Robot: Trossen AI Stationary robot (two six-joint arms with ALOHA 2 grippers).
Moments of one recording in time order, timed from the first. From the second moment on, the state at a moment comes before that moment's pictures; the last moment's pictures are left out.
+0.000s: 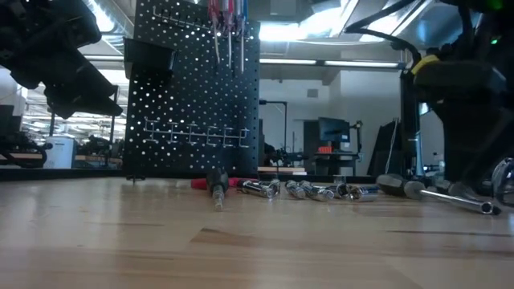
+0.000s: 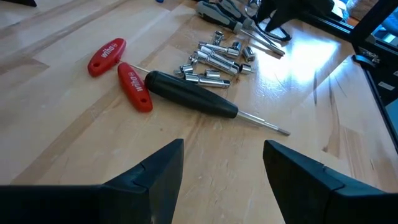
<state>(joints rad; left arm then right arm) -0.64 0.98 0.30 0.06 -0.70 -0.77 0.51 1.57 0.86 -0.71 0.24 1.50</state>
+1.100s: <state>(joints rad) -0.64 0.98 0.30 0.06 -0.70 -0.78 0.52 1.63 0.83 -0.66 0.21 1.55</state>
